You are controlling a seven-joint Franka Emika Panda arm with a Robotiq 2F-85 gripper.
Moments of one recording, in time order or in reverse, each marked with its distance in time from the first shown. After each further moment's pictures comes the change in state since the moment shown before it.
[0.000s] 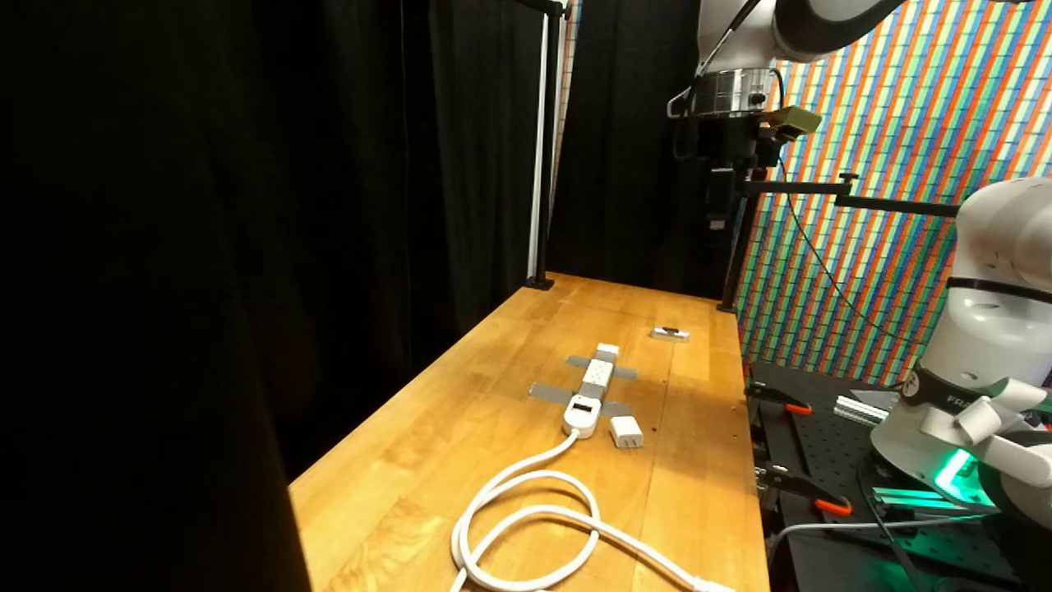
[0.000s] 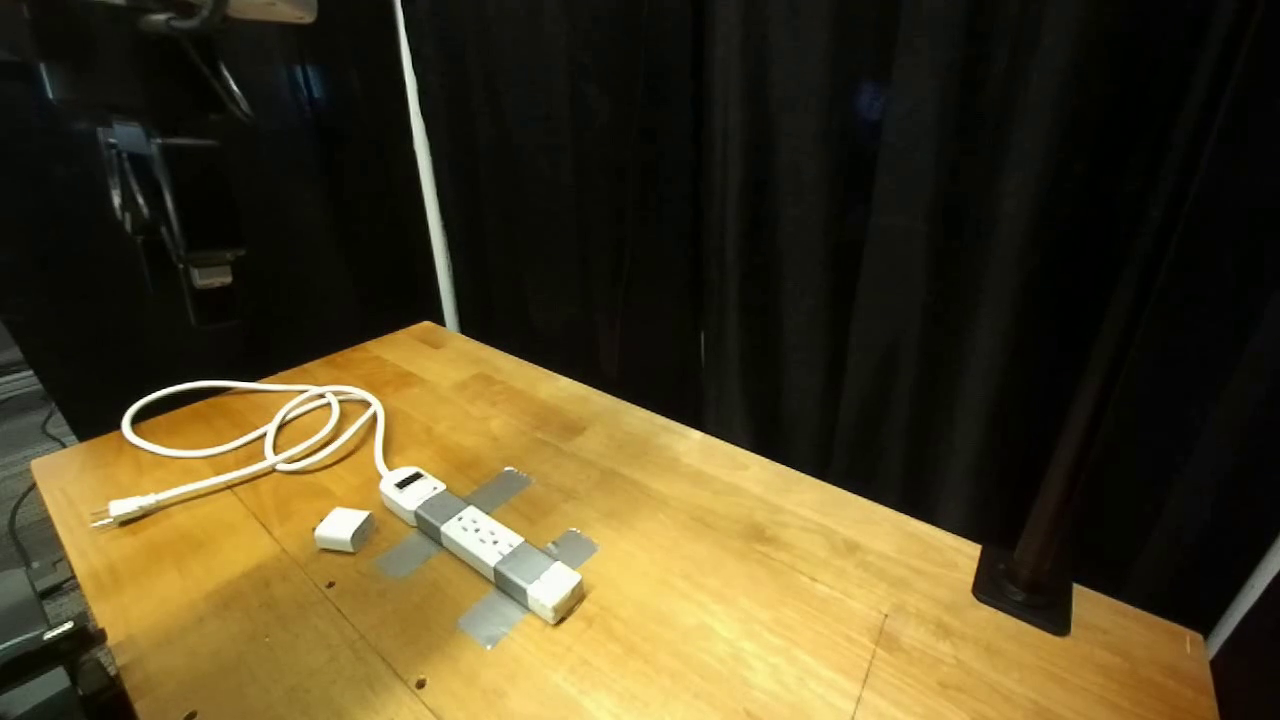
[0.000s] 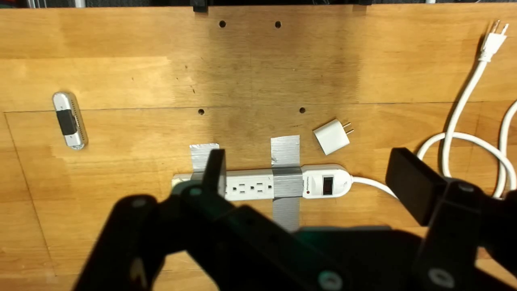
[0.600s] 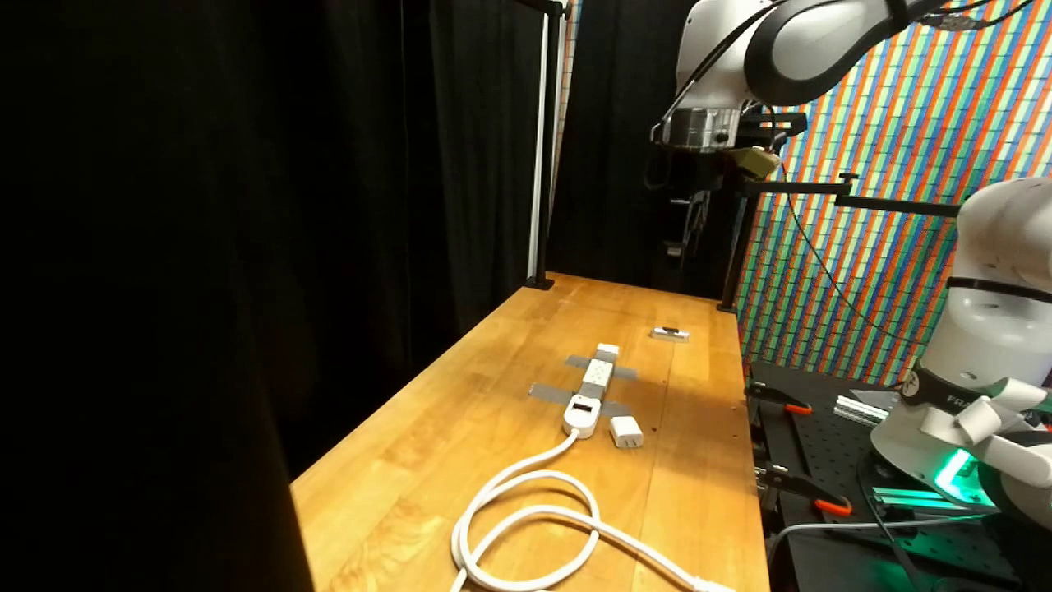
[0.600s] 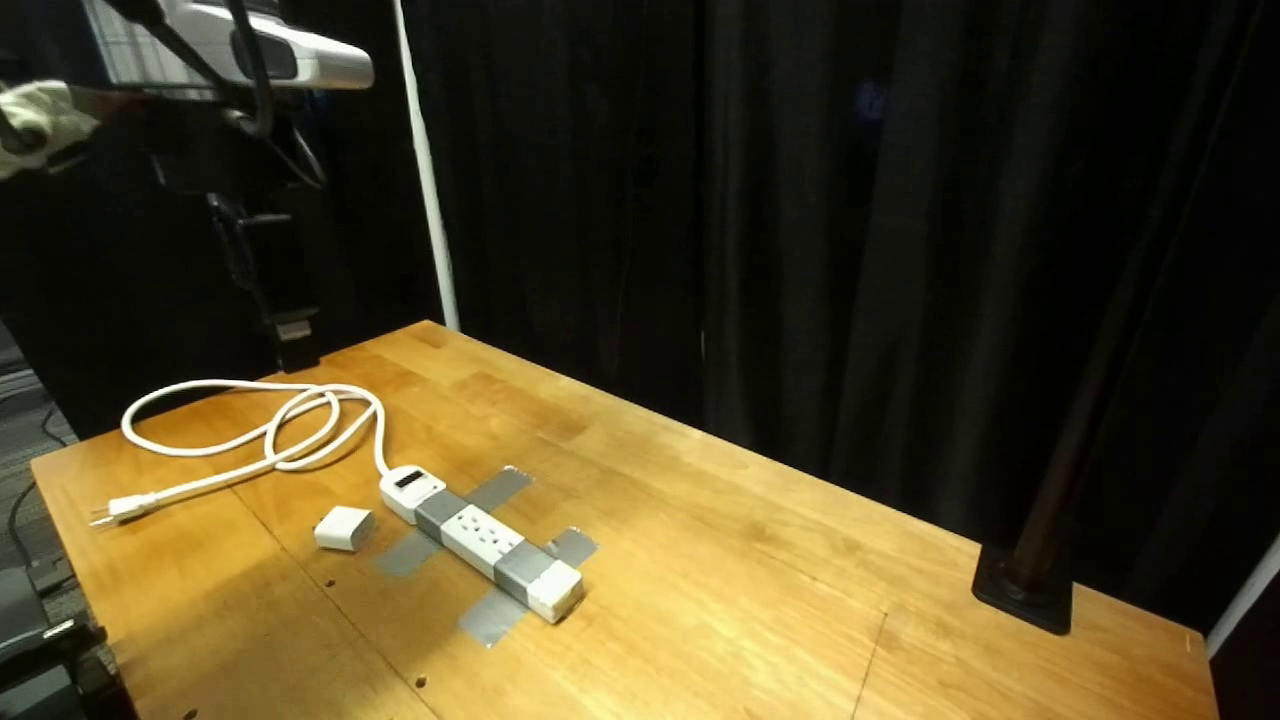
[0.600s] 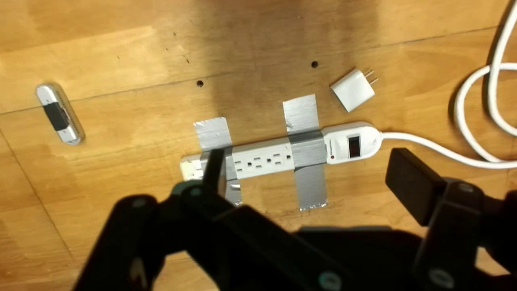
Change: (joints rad) arm -0.011 0.122 0.009 -0.039 -0.005 0.246 0.156
